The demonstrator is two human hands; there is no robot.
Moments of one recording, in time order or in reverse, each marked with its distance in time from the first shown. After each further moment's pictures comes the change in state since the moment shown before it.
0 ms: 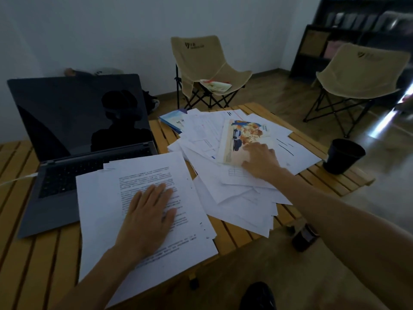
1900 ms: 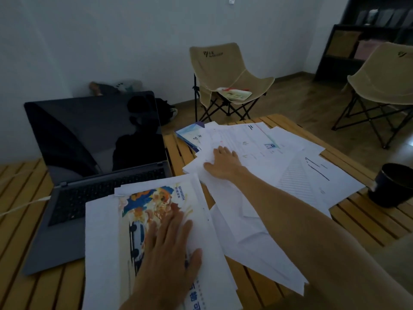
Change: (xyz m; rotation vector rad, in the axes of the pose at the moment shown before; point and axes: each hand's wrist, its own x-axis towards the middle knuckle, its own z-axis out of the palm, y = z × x) left_hand 0.012 0.016 0.009 0.038 -0.013 -0.028; right_hand 0.108 -0.129 0.065 -0.050 -0.214 -0.180
